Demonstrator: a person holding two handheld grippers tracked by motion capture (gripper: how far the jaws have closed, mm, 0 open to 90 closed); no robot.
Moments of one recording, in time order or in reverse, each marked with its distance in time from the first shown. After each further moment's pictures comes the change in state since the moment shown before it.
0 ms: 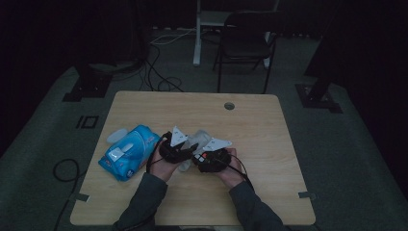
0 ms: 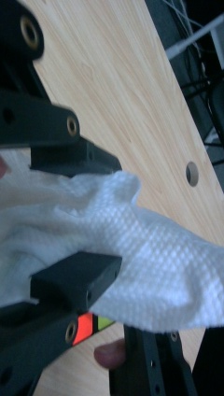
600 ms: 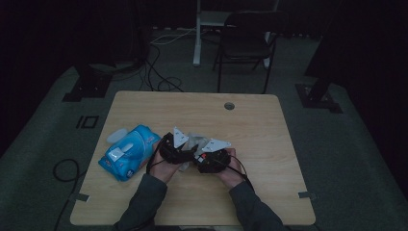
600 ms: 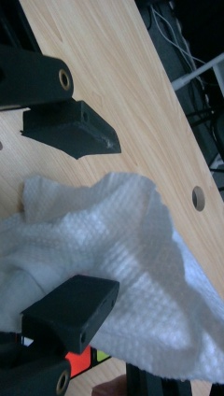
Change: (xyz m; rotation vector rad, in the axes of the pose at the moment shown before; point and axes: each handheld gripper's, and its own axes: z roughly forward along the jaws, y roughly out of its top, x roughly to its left) left arm -0.007 0.000 0.001 0.020 0.111 0.008; right arm 0.002 0.000 0.000 -0.002 -0.006 -0.025
